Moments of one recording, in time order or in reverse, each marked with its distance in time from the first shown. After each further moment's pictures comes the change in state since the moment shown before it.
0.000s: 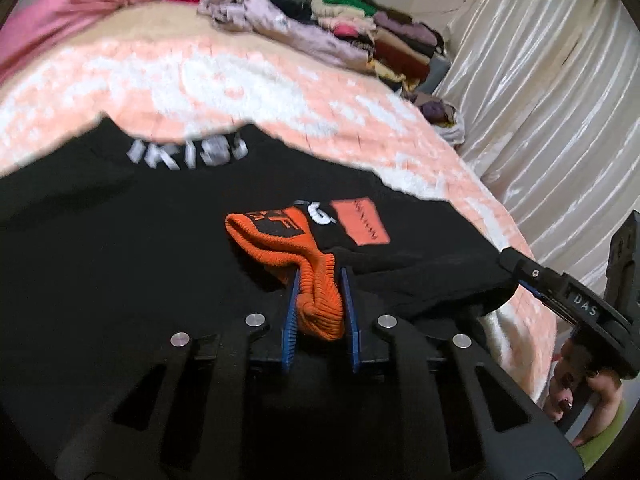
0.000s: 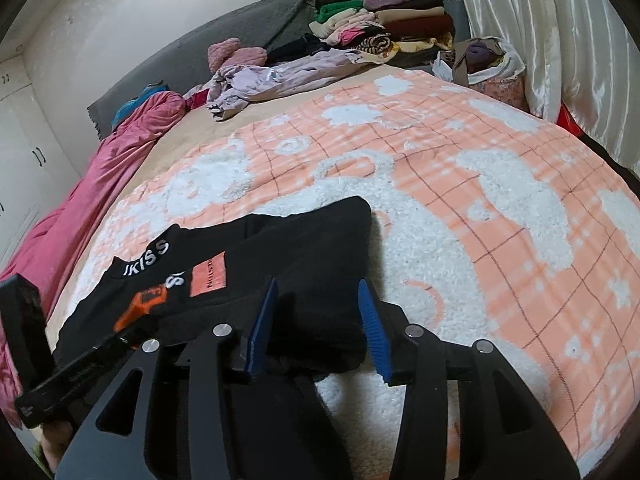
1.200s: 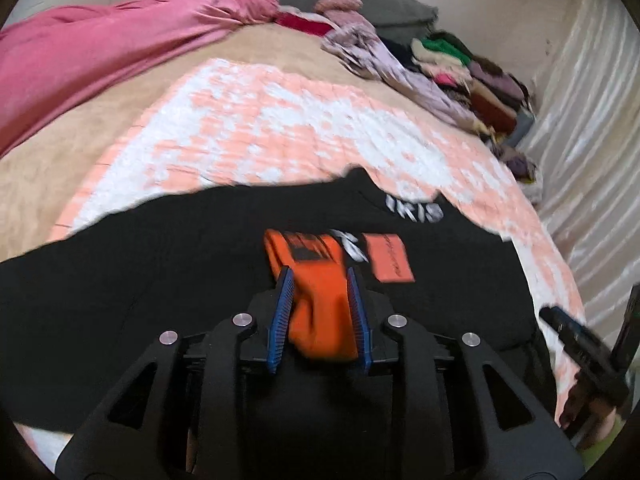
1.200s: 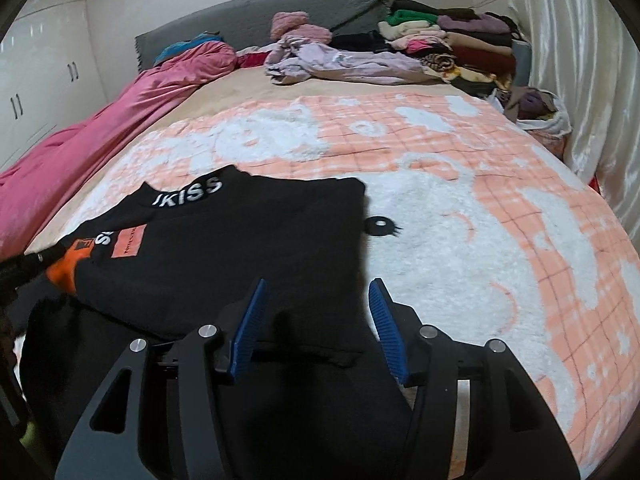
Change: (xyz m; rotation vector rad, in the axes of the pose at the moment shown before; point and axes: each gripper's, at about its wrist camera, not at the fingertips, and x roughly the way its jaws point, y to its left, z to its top) left arm -0.123 0.125 -0.007 -0.191 -0.117 0.283; right arm 0.019 0.080 -0.030 -0.295 0.038 0.003
